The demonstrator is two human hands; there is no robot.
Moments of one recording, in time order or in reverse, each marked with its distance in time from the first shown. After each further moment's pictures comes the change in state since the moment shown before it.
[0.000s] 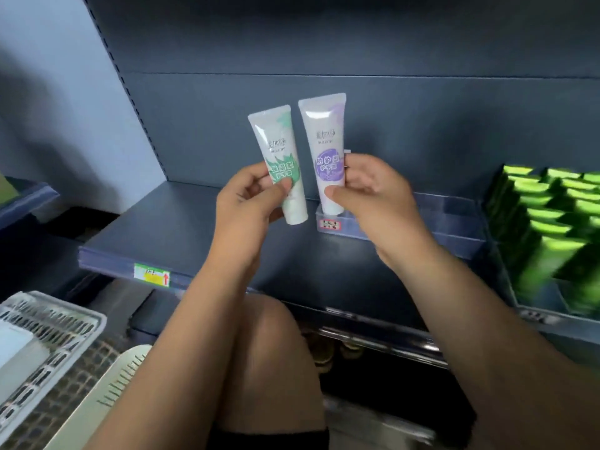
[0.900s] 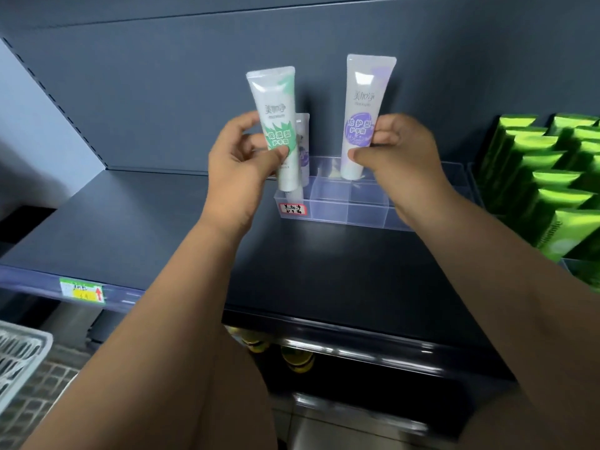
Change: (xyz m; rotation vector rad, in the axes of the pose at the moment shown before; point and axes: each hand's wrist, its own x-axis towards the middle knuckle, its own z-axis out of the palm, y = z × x) left_hand 0.076 -0.070 0.061 0.140 -0.093 0.066; right_hand 0.074 0.067 -0.089 -0.235 0.231 0.095
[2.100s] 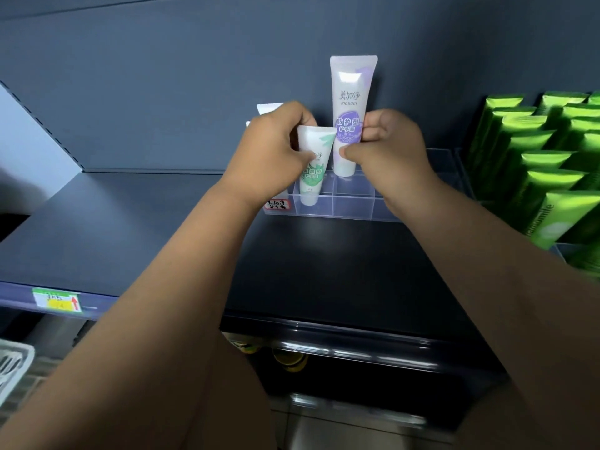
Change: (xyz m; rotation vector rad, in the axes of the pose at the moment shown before) left_hand 0.033 -0.012 0.047 0.730 -0.288 0.282; right_hand 0.015 0.029 -0.005 -0.035 0.031 0.029
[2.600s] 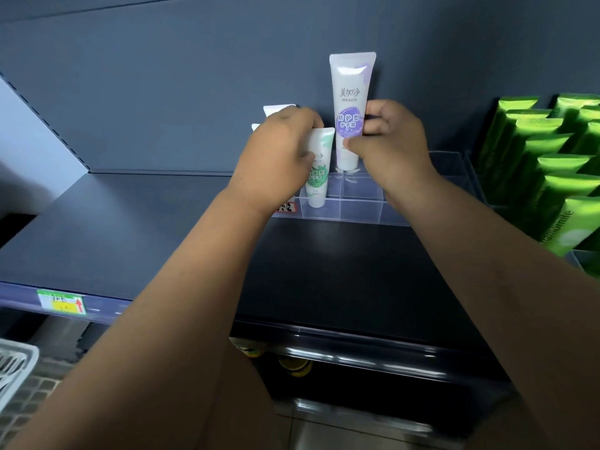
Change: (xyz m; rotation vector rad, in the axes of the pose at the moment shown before) left_hand 0.005 -0.014 0.005 0.276 0.028 0.180; right_hand 0.015 0.002 0.011 0.038 0.018 -0.055
